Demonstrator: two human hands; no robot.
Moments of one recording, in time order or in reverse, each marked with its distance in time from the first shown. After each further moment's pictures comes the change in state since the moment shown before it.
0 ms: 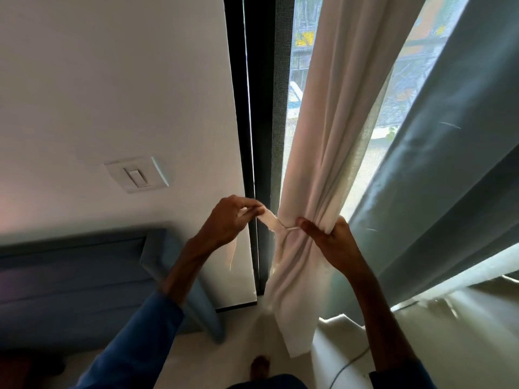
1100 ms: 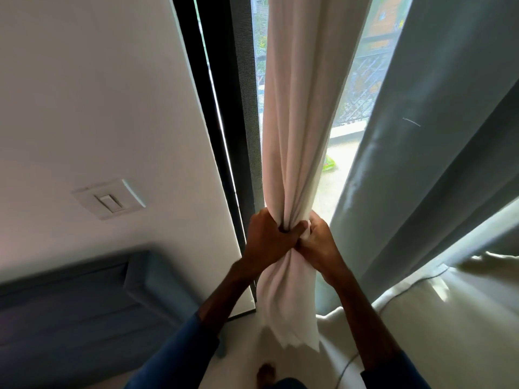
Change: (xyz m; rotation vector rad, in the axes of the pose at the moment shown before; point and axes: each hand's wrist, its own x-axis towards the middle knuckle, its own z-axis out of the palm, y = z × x) left_hand 0.010 0.088 0.075 -0.191 0.179 -0.235; right_hand 0.005 0.010 0.007 0.160 -0.043 0.049
